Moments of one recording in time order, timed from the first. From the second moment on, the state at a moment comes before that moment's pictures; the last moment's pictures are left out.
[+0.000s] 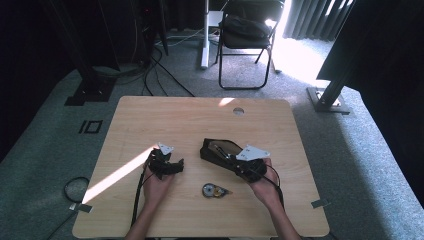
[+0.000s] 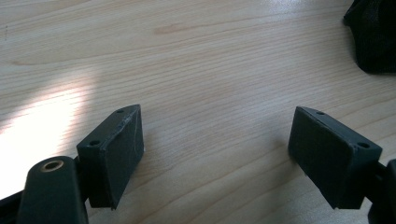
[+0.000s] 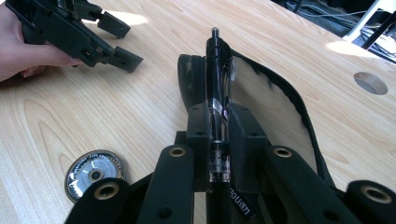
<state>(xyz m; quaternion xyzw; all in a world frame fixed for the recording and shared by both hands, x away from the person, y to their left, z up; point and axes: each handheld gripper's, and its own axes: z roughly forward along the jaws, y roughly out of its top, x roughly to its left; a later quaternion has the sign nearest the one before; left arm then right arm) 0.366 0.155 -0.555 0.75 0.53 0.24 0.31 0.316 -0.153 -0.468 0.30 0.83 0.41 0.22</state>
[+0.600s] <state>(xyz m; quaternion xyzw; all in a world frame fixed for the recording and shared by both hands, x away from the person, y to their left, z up) 0.366 0.156 -0.555 0.75 0.53 0.24 0.31 0.327 -0.158 -0.464 0.31 0.83 0.41 0.22</state>
